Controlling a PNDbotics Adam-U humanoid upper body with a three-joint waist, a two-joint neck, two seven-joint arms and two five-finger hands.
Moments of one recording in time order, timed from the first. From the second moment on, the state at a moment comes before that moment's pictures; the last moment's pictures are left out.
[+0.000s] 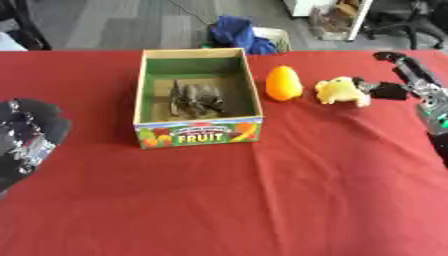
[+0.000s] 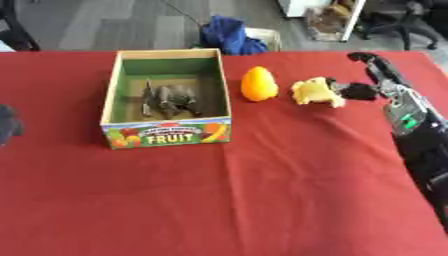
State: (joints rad) left arm -0.30 0.28 -0.05 -1.86 0.06 0.09 -0.11; right arm -0.87 -0.63 -0.08 -0.56 0.60 -0.26 0.04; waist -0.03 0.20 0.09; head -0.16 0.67
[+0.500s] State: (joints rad) left arm -0.30 0.28 -0.05 -1.86 0.06 0.09 -0.11; right arm -0.87 -0.60 -0.07 -0.55 0.60 -0.28 0.10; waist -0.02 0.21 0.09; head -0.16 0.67
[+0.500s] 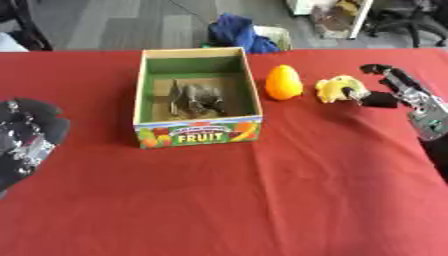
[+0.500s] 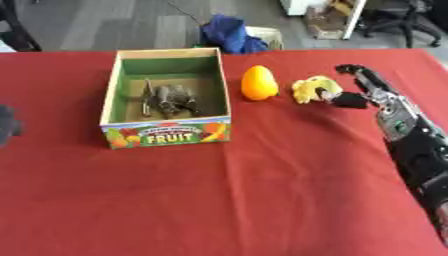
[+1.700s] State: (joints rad) left arm -0.30 0.28 -0.05 -1.86 0.06 0.09 -0.11; right arm -0.89 -0.55 -0.07 -0.55 0.70 -0.18 -0.08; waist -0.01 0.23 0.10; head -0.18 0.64
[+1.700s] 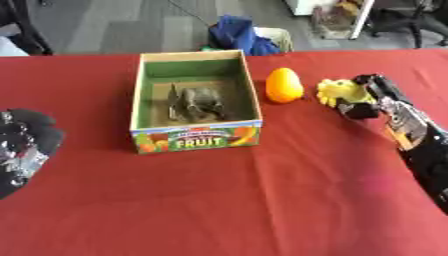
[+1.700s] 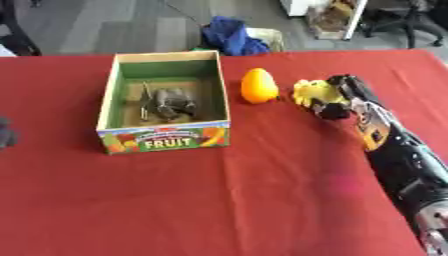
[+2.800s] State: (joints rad) left arm -0.30 0.28 -0.05 -1.86 0.06 0.10 -0.12; right arm -1.02 -0.42 0.04 -0.86 0.60 -0.28 0.07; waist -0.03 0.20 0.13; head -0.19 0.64
